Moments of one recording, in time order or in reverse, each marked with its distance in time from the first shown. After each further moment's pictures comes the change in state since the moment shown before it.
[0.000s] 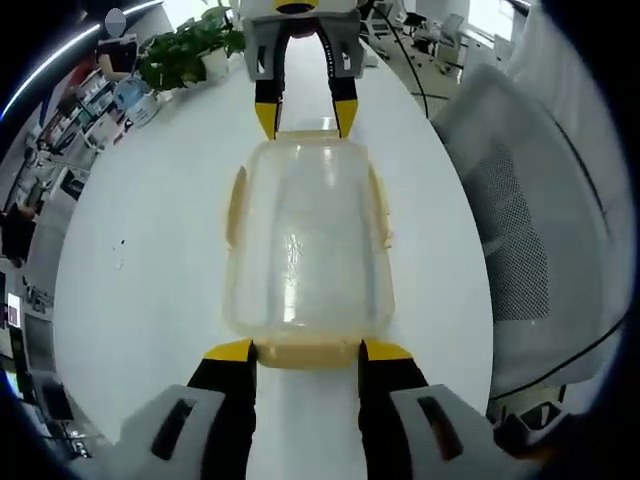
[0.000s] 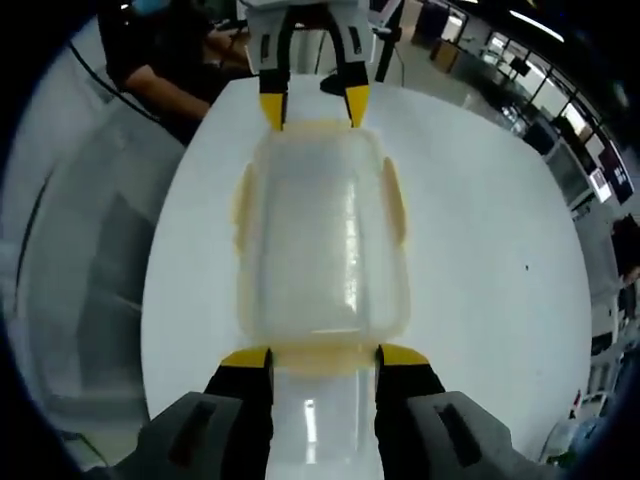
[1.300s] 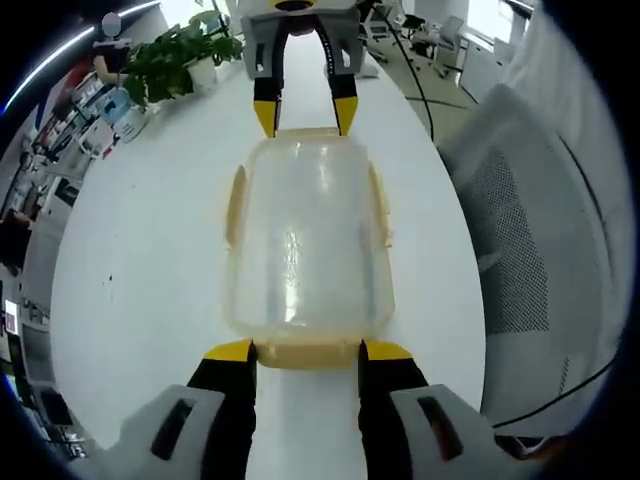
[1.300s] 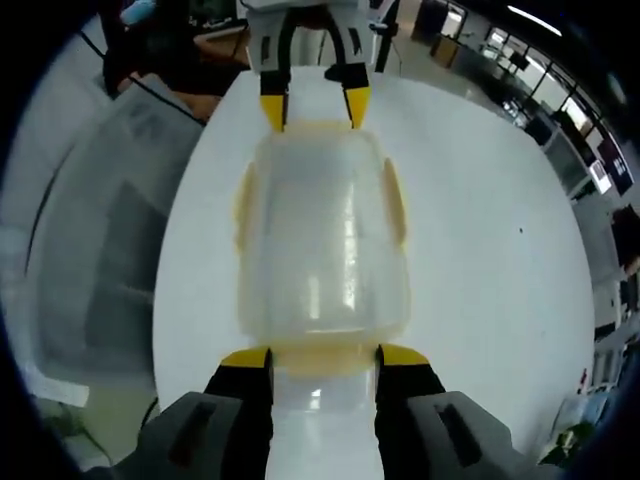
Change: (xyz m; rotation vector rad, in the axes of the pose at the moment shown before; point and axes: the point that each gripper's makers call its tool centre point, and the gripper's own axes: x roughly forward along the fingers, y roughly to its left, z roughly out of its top) left arm 0.025 -0.009 0.067 0.000 -0.010 -0.016; right arm -0.033 0.010 -0.066 0.013 0.013 0.017
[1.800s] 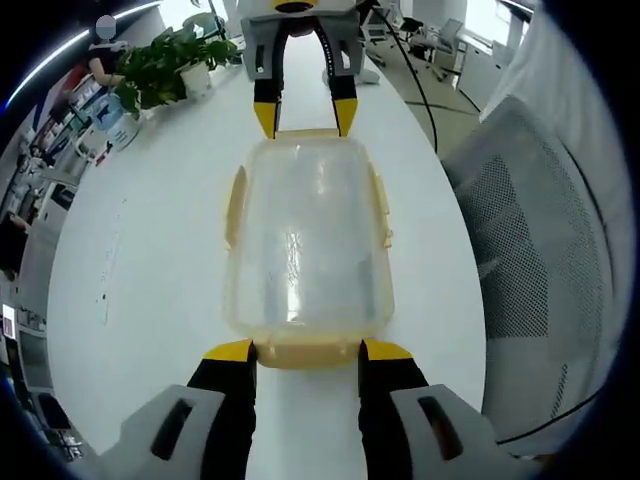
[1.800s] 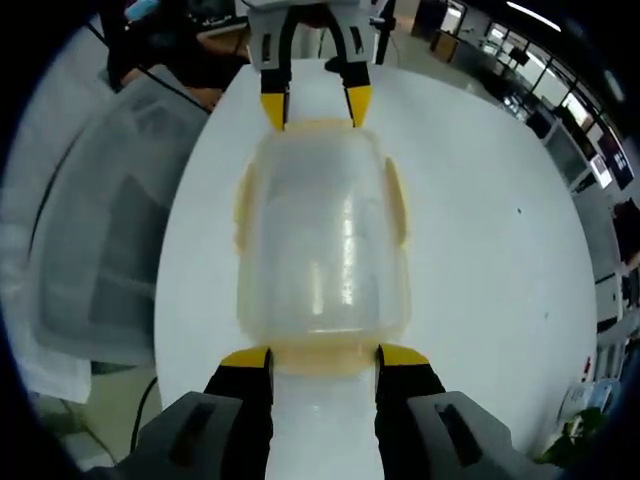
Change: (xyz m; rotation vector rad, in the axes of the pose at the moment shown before) left arm 0.016 0.000 0.028 0.002 -0.015 -0.015; right arm -0.008 0.001 -0.031 0.007 0.016 0.012
